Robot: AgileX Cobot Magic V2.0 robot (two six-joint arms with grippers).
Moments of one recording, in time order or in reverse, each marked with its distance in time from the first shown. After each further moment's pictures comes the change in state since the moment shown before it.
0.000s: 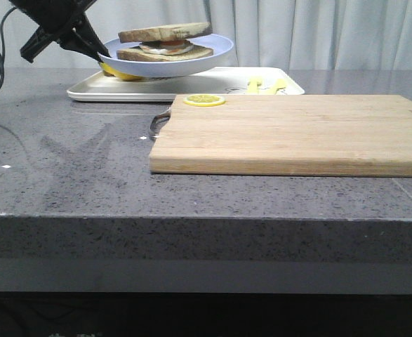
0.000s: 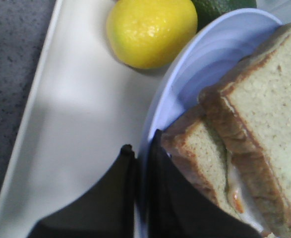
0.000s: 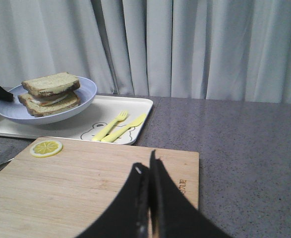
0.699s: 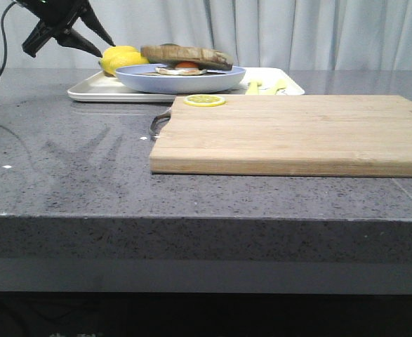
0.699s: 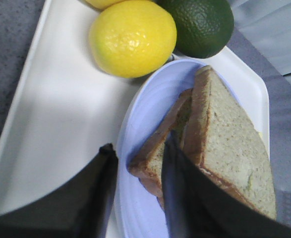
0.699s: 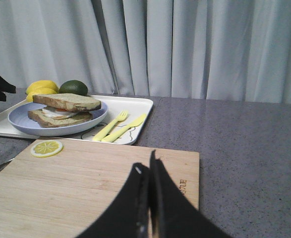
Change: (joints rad) left arm 0.003 -0.002 -0.008 -0.030 -0.018 -0.008; right arm 0.000 0.000 0.000 0.000 0.000 0.000
